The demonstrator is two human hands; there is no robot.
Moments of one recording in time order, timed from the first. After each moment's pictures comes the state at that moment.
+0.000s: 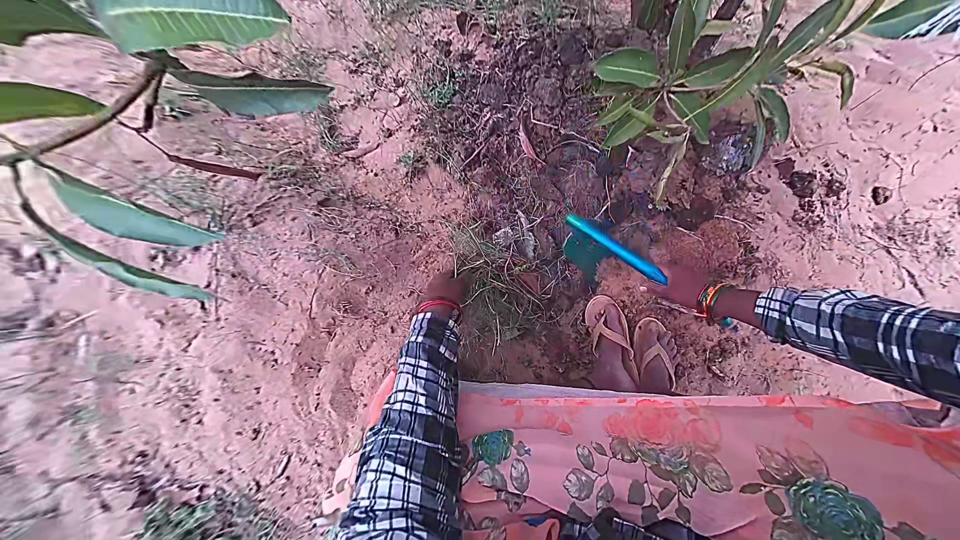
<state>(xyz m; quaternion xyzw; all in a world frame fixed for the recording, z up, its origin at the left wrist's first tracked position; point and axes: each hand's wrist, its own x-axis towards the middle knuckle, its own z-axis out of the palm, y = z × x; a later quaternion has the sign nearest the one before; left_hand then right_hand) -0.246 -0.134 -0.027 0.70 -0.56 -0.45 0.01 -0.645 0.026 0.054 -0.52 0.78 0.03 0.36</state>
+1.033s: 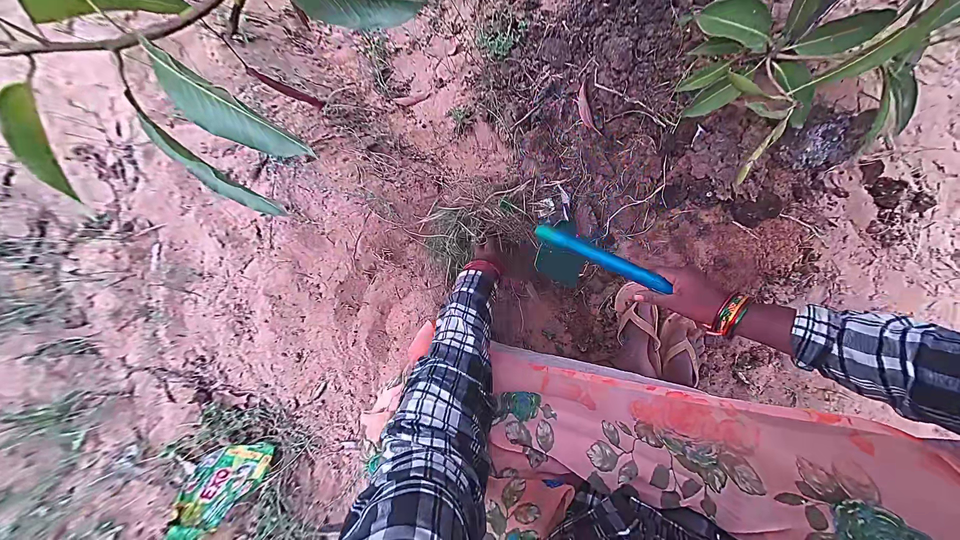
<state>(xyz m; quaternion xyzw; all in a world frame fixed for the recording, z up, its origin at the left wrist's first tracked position) -0.278 -0.108 0.052 0.59 -0.66 -0.40 -0.24 -0.557 0.022 0.079 -0.64 0.67 0.00 0.38</state>
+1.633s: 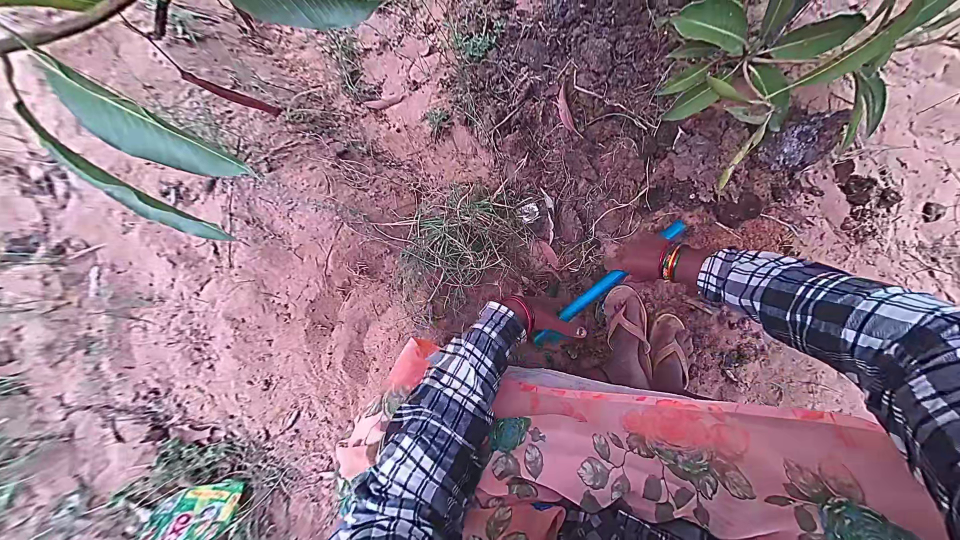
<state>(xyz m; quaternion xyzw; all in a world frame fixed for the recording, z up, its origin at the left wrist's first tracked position) -0.315 -0.064 -0.013 0.36 -0.68 -0.58 -0.28 -0.574 -0.073 0.013 -0.81 0.41 0.36 0.21</state>
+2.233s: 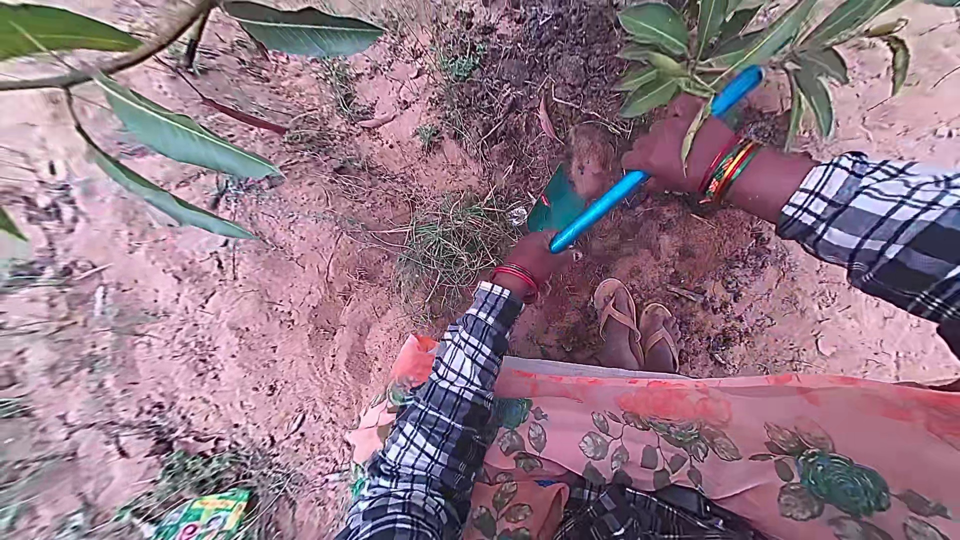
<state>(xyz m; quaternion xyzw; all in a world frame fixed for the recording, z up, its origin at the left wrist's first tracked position) -0.324 -0.090 0.059 0.44 -0.72 -0.54 0.05 -0.573 -0.104 0.187 -0.84 0.47 0.26 -0.05</state>
